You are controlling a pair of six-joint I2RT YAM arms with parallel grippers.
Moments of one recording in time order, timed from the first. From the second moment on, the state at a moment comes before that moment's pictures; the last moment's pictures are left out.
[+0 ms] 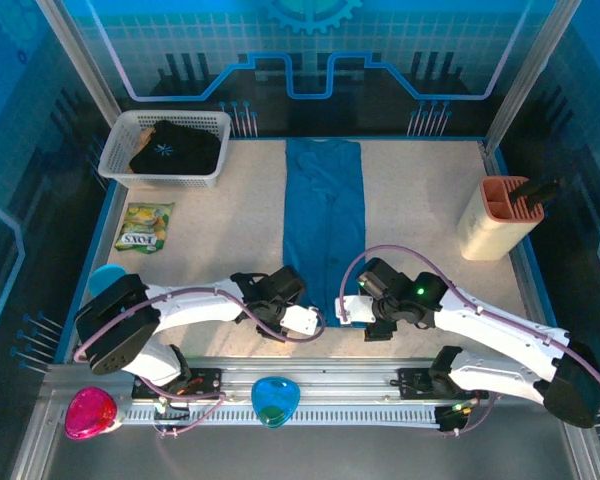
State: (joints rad) left arm -0.93 1.49 0.73 -0.47 0.04 0.87; right arm 0.87 1.04 0.72 -0.88 -0.01 -0.75
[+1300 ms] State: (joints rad) left arm -0.98 1.45 0.68 -0.39 -0.14 0.72; right arm 0.88 1.30 0.67 -0.73 -0.05 -0.74
